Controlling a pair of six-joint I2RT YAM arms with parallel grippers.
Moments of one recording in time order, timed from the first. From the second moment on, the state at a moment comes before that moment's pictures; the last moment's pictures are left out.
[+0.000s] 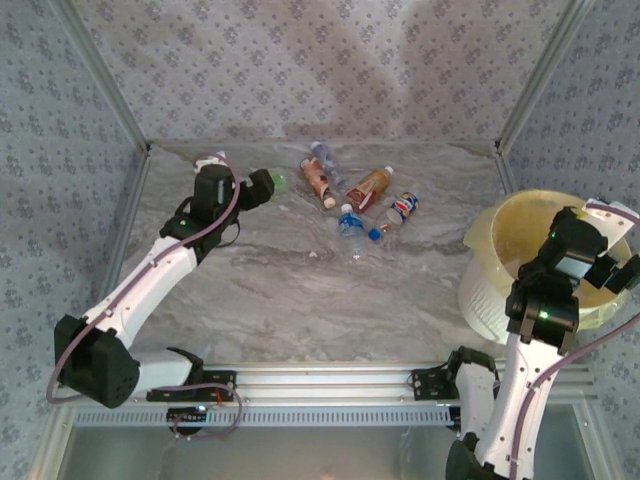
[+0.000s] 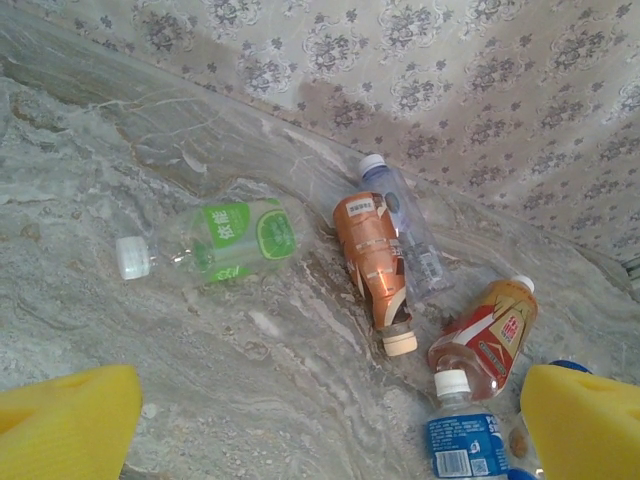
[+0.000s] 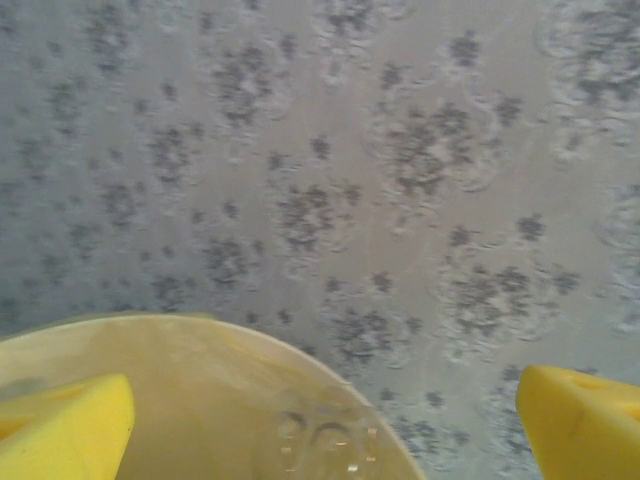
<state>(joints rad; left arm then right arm) -0.43 1.26 1.07 -0.28 -0.17 -0.65 -0.36 0.66 1.07 -0.53 0.68 -0.12</state>
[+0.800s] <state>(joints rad) -0.42 1.28 1.07 -0.37 -0.27 -0.76 0.48 1.07 1.27 -0.70 0.20 0.15</state>
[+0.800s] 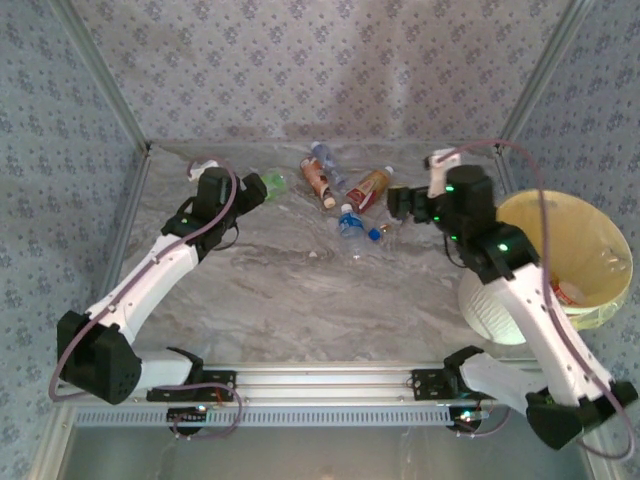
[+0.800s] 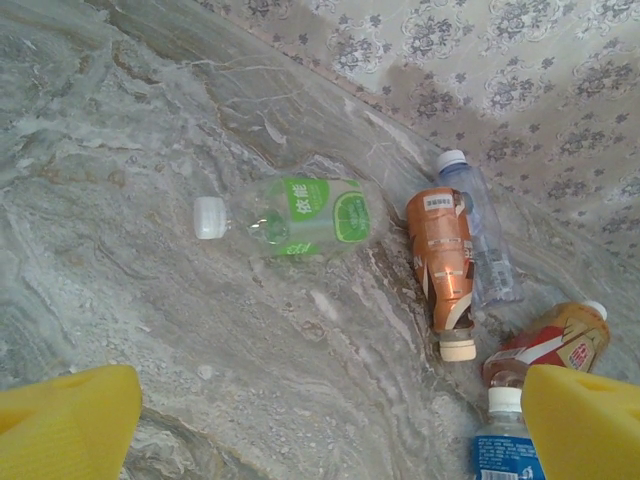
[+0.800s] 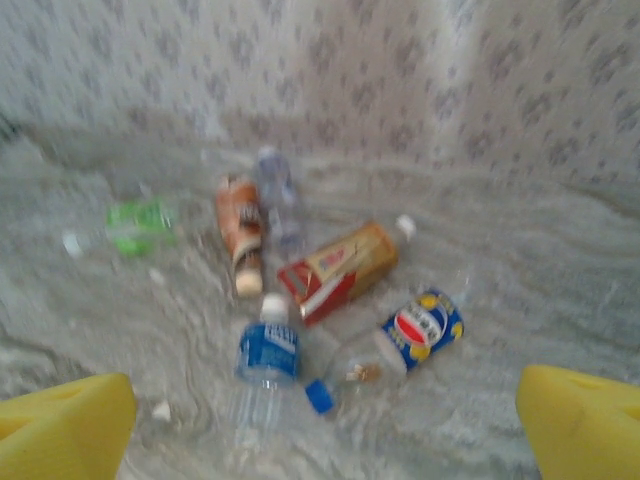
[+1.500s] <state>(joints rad) -0.38 1.25 0.99 -0.36 -0.25 -0.71 0.62 1.75 1.27 -0.53 0.22 0.40</state>
